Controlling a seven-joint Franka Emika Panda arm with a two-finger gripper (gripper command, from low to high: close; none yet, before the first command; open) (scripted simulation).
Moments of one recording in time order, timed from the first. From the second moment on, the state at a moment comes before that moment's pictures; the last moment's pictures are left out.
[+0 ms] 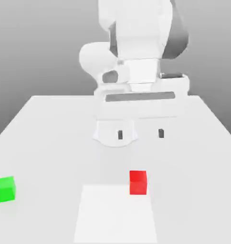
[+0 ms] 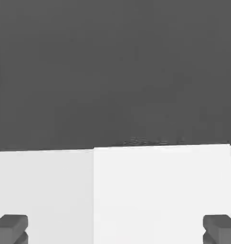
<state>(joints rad) 0.08 -0.29 0.10 -2.87 0.08 2.72 0.92</state>
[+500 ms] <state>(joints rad) 0.16 0.17 0.03 -2.92 -0.08 3.09 1.07</state>
